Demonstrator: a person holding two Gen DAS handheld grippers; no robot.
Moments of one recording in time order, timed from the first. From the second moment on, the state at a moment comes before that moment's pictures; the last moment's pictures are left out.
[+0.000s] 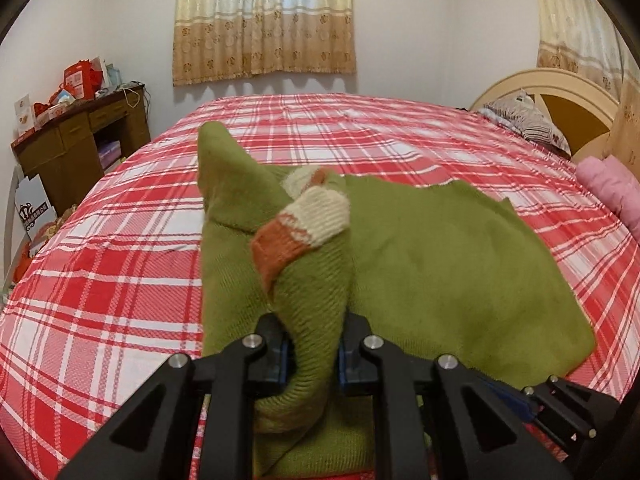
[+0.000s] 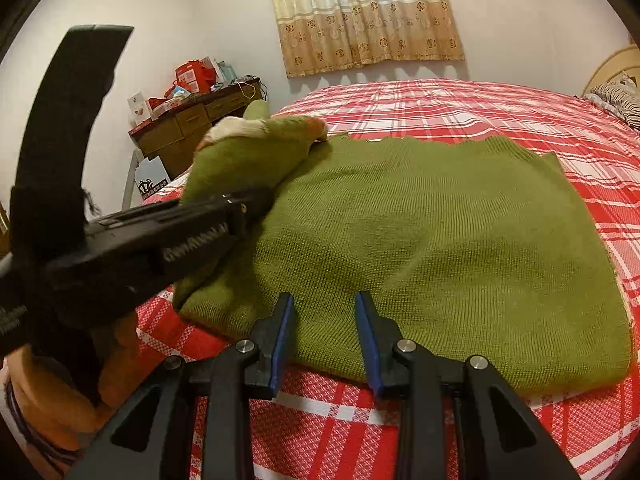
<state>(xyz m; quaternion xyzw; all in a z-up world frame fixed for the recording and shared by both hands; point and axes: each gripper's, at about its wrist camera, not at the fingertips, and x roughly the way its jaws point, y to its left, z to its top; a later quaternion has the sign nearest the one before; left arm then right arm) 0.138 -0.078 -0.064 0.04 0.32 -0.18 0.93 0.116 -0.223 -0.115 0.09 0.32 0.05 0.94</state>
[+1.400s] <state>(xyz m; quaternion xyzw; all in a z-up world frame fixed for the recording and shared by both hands) 0.140 0.075 -0.104 -0.27 0.34 -0.13 0.89 0.293 -0.174 -0.083 0.11 0.41 0.09 0.90</state>
